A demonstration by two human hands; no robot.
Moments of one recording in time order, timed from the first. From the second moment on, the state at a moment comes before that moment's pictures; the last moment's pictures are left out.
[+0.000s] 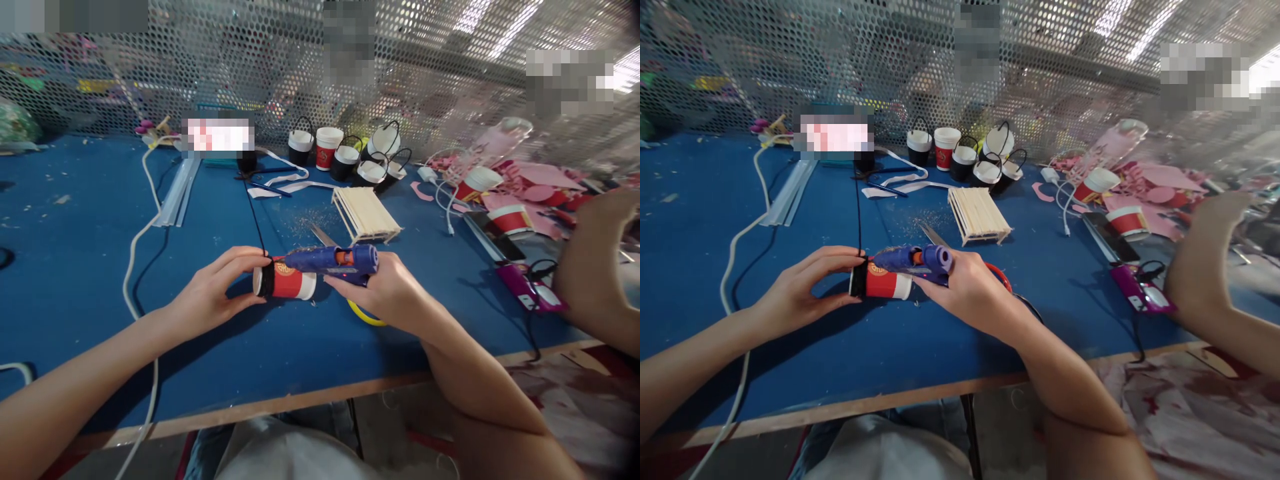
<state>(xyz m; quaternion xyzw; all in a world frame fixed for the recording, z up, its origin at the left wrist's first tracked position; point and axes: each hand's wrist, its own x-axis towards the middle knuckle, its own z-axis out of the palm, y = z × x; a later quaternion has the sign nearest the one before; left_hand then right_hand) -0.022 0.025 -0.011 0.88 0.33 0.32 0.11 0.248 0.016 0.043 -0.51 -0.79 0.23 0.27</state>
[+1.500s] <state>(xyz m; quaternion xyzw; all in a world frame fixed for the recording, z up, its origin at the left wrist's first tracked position) -0.019 0.025 -0.013 0.82 0.35 0.37 0.28 0.249 0.015 0.045 -0.51 -0.80 0.21 0.25</state>
